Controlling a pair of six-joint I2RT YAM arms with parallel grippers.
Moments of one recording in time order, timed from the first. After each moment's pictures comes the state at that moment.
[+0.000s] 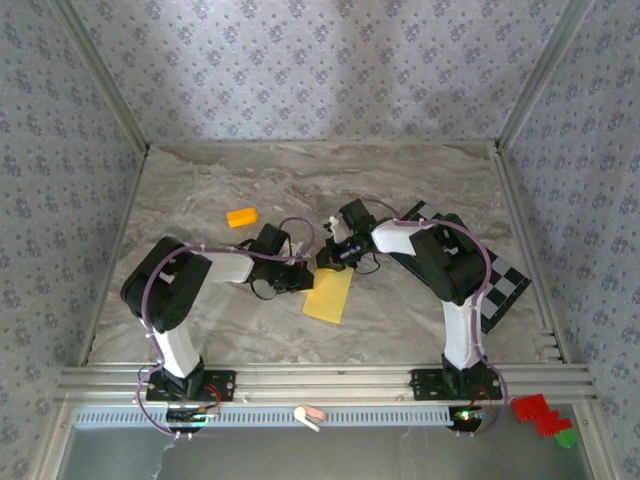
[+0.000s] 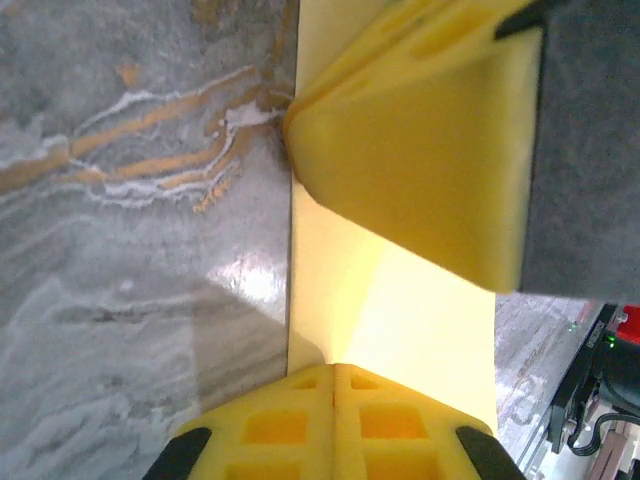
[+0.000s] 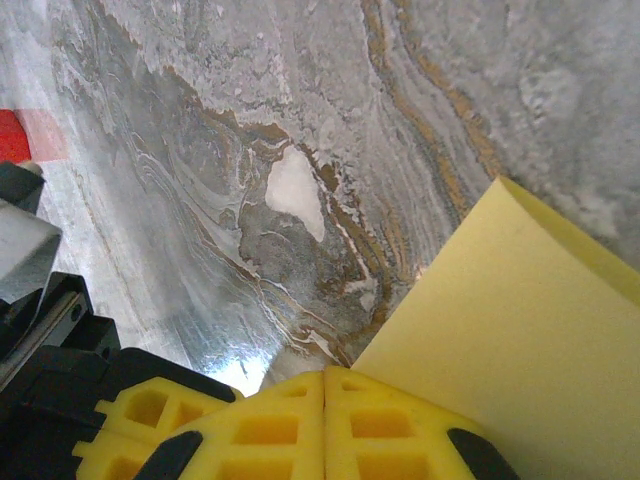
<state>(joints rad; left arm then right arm) -0.60 1.76 0.77 -0.05 0.64 -0.62 0.55 2.02 1.15 -0.22 -0.70 0.50</state>
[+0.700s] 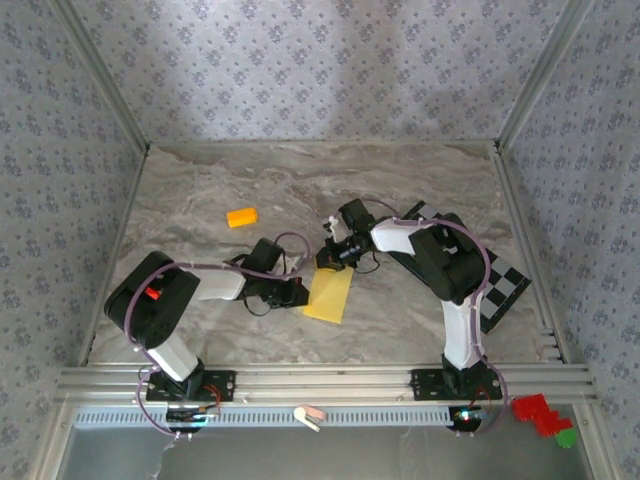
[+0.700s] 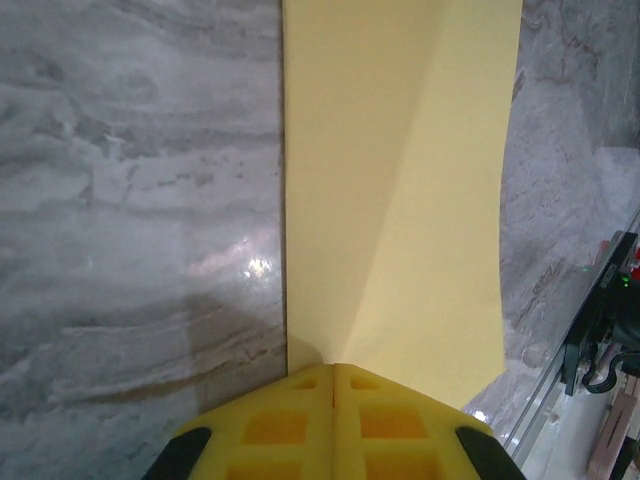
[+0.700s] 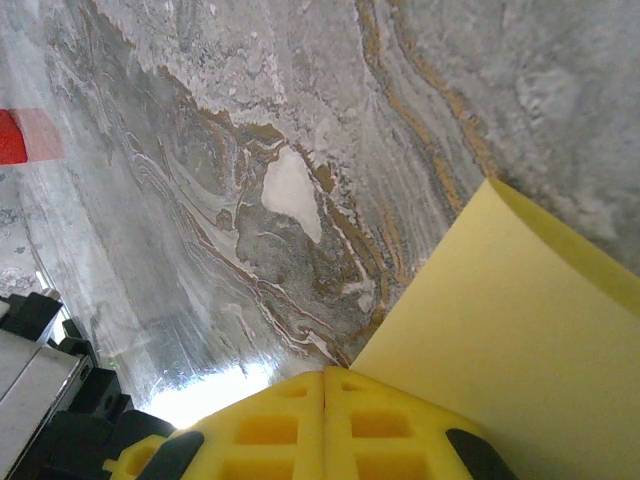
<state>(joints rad) -0.64 1.64 0.61 -0.01 0.65 -0.63 0.55 2.03 1.17 -0.26 -0.70 0.50</state>
